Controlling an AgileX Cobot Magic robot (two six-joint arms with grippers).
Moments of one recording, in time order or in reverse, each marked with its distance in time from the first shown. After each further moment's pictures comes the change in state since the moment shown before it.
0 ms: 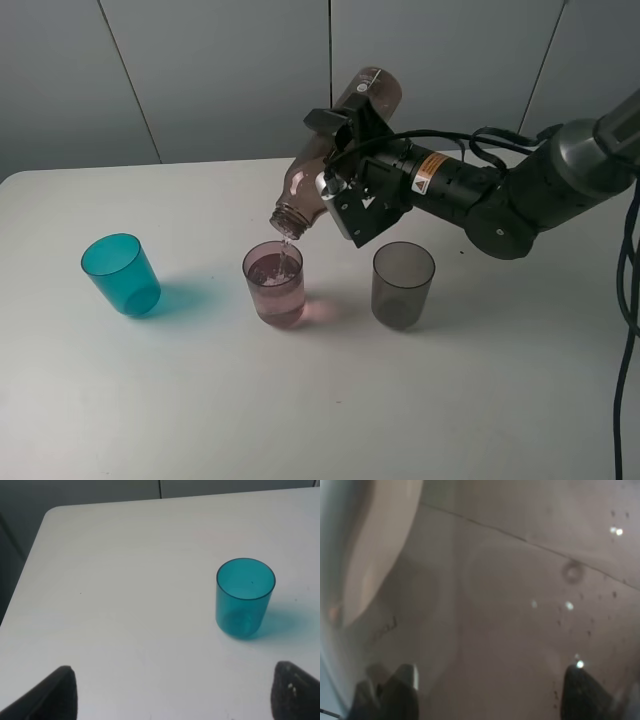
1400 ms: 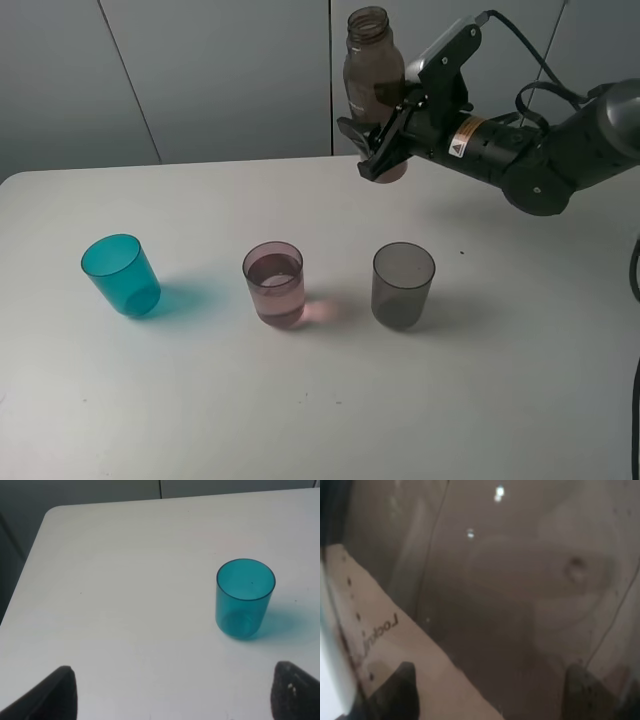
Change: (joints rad) left arm 0.000 0.000 0.000 0.000 0.000 -0.002; right arm -0.170 -0.016 -0.113 -0.169 0.106 1.783
